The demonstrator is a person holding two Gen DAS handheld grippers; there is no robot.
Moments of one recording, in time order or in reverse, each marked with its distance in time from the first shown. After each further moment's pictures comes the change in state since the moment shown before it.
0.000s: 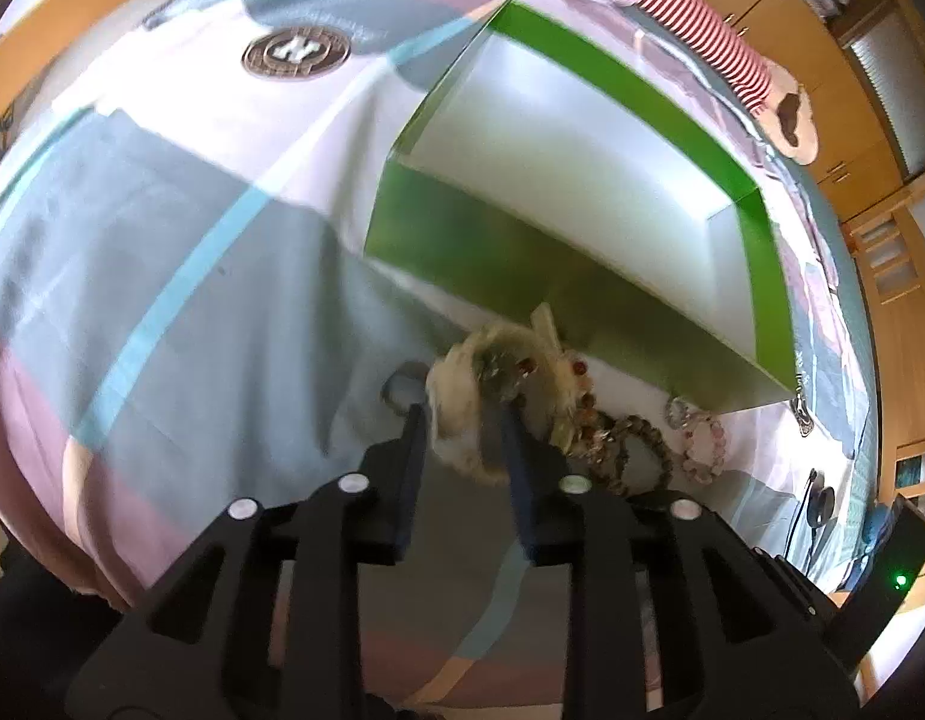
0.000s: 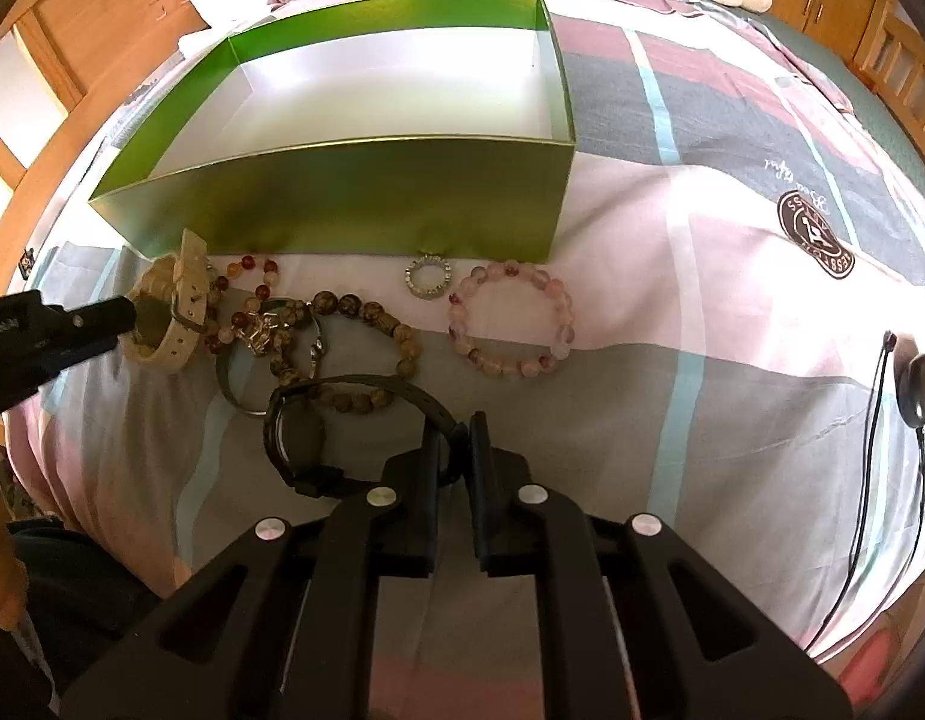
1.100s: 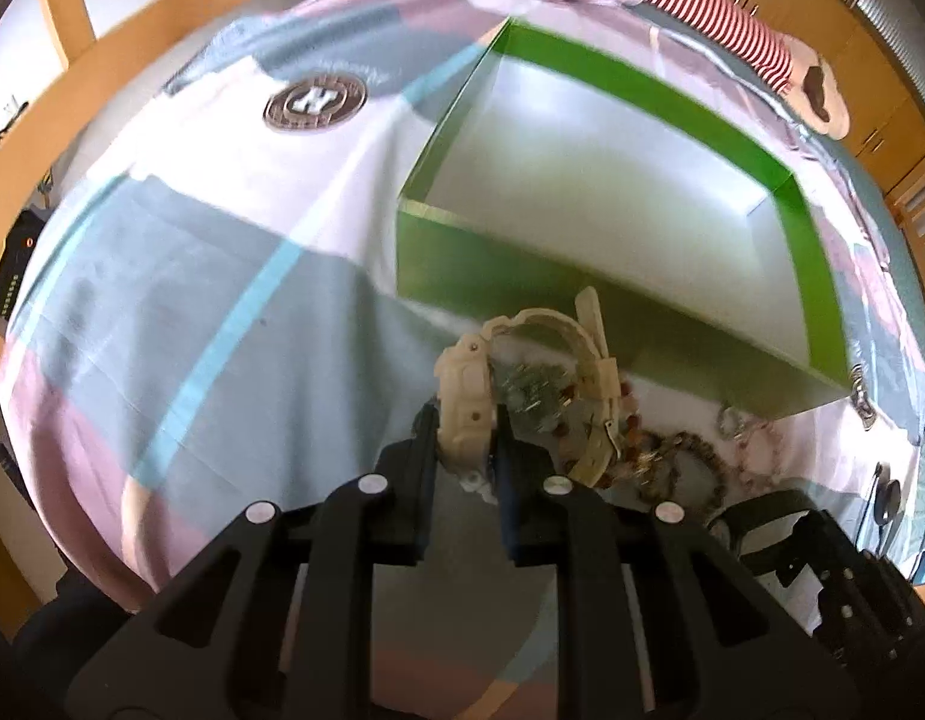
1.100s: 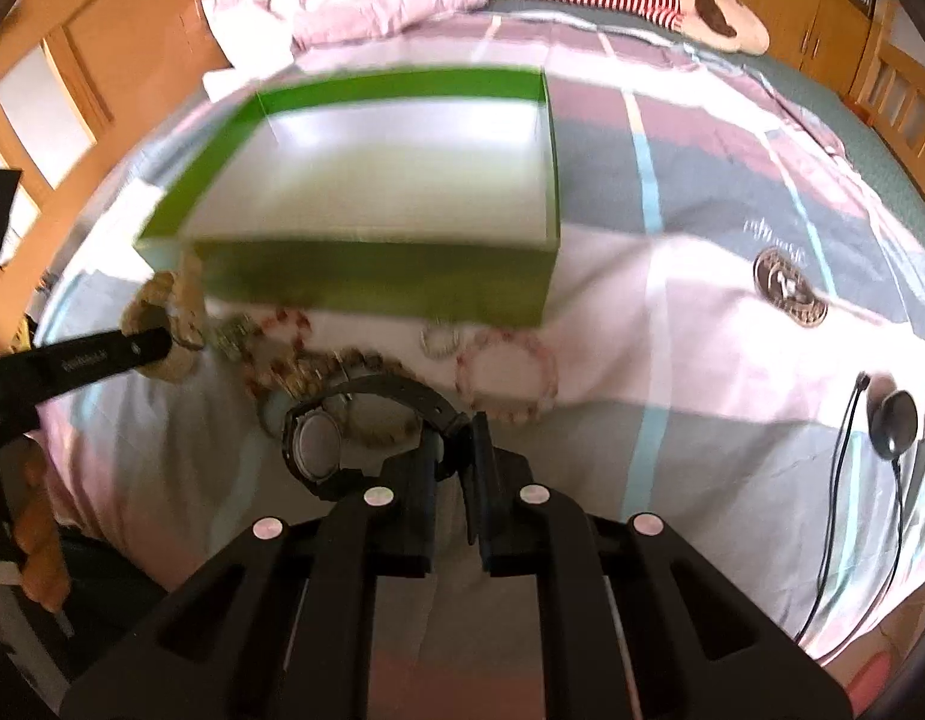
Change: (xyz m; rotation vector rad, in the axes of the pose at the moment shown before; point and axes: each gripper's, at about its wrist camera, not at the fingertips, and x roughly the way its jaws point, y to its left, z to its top) left arm -0.014 -0.018 0.001 0.107 -0.097 0.169; right arm -0.036 0.013 0.017 -0.031 -0.121 0.018
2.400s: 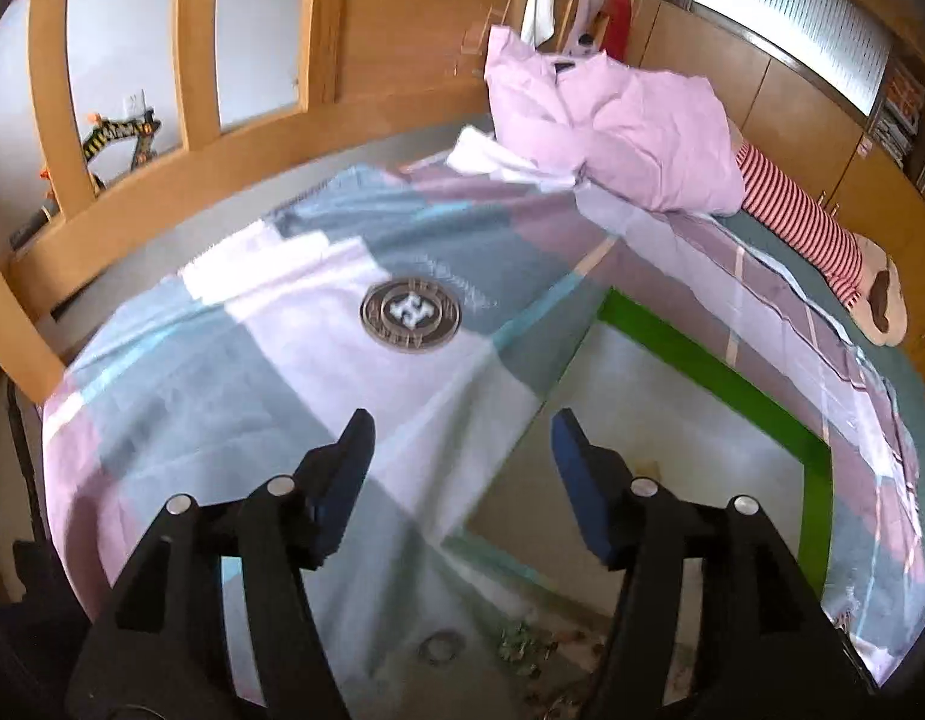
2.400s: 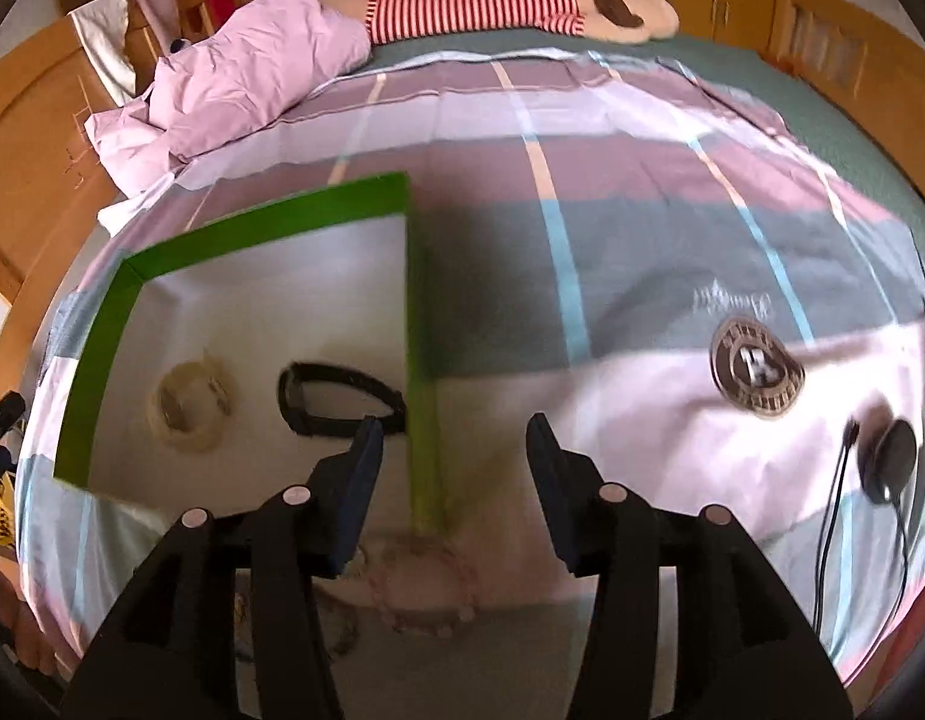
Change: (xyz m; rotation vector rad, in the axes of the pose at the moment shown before) left arm -0.034 0.017 0.061 -0.274 -0.350 0.140; right arm 0.037 -0.064 0.076 0.231 -0.083 -0.088
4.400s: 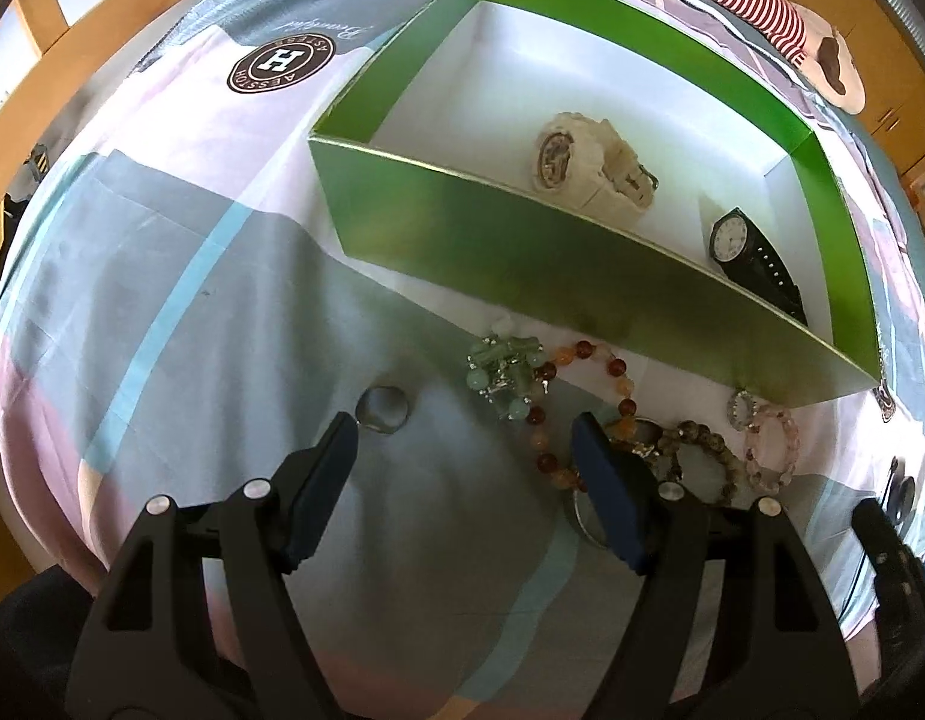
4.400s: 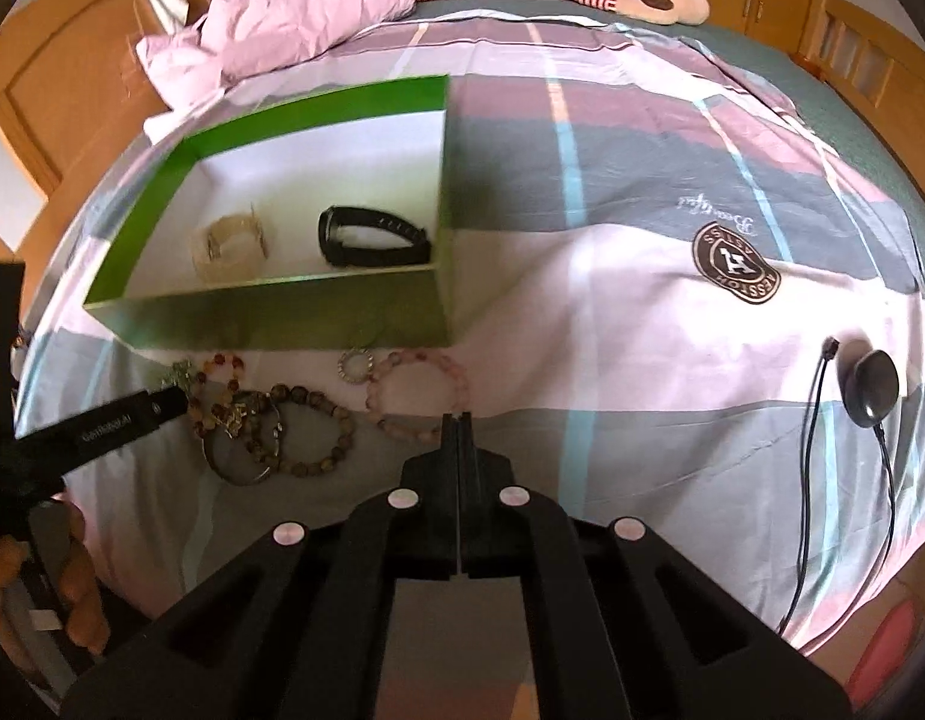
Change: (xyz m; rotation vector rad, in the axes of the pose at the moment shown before) left arm 0.039 -0.021 -0.094 0.287 0.438 -0.087; right arm -0.036 0.001 -0.070 -0.097 0.081 0.022
